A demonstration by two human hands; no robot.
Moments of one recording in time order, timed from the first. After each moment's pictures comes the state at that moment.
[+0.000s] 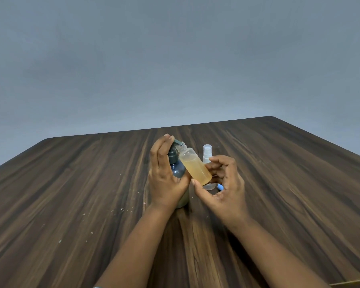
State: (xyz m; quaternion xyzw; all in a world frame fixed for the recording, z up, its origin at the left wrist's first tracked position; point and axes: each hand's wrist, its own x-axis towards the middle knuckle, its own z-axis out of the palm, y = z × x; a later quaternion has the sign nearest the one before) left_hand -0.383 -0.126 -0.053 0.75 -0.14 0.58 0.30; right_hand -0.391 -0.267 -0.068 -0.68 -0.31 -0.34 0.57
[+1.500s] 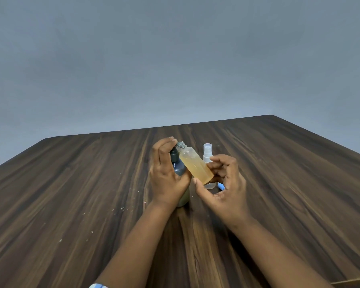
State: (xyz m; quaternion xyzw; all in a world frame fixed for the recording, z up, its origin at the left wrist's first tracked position) left_hand -0.384 -0.127 -0.050 0.75 -0.15 0.57 0.32; right_hand -0.391 -0.267 -0.068 -0.67 -0.32 -0.36 0.56
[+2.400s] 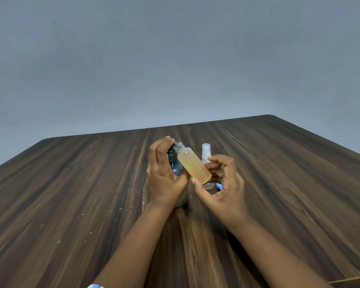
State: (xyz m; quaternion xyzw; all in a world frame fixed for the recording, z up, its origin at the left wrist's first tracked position) left_hand -0.387 -0.127 -0.049 0.75 -0.13 0.57 0.30; right_hand -0.393 -0.266 -0.069 -0.67 -0.32 -0.36 0.57
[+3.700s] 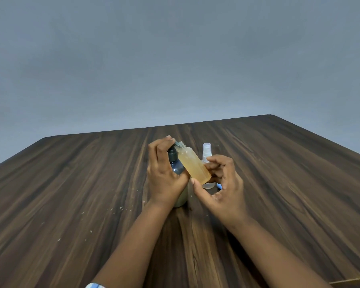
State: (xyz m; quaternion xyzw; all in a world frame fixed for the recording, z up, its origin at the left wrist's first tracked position) left_hand -0.387 -0.127 -0.047 0.76 -0.12 0.56 0.31; right_hand -0.392 -0.265 -0.070 -0.67 -0.32 -0.36 0.56
